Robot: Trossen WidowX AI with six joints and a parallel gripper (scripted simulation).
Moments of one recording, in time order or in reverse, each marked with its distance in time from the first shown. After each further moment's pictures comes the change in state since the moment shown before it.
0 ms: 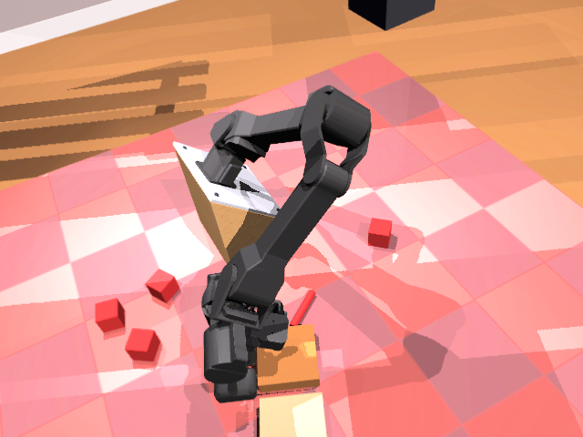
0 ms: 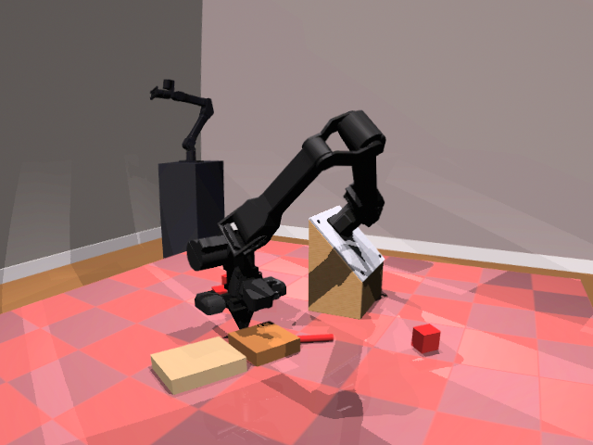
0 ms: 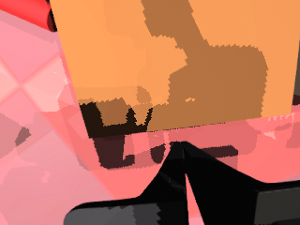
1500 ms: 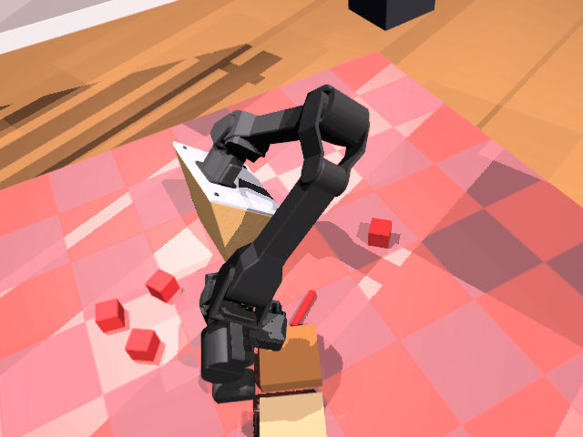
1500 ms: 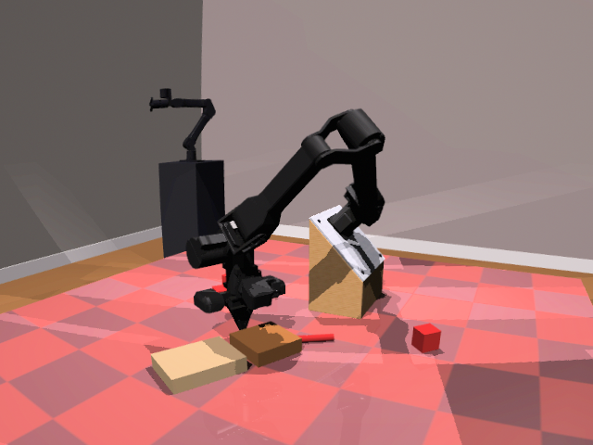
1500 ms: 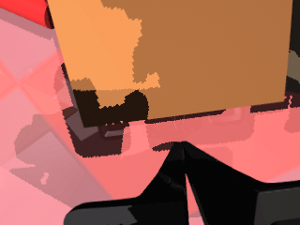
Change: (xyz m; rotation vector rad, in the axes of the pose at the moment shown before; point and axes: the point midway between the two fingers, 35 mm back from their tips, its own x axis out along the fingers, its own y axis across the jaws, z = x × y) arm -0.002 -0.002 -0.002 0.003 -0.004 -0.010
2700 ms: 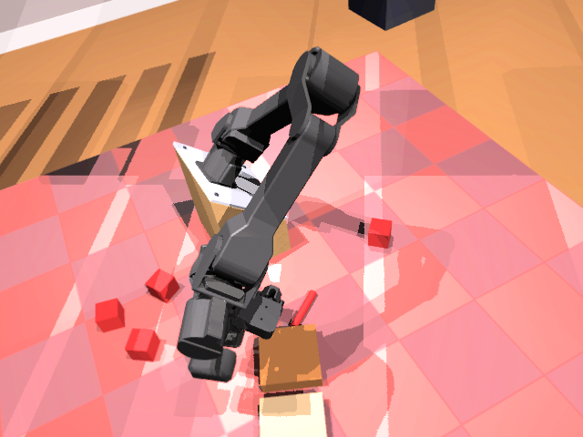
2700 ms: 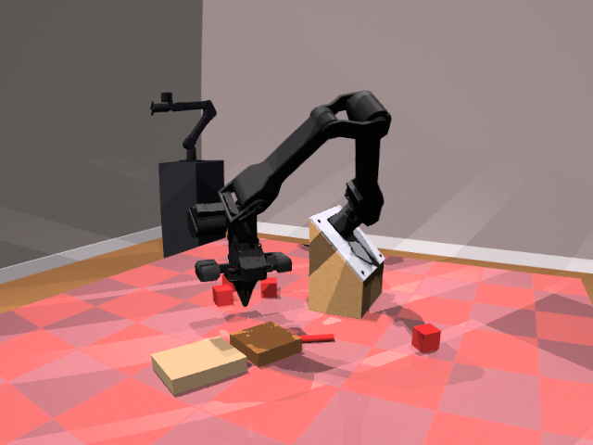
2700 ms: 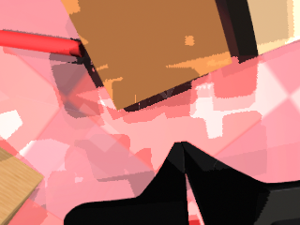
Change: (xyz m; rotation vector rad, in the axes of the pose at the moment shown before) arm -0.054 0.009 -0.003 0.259 0.012 0.005
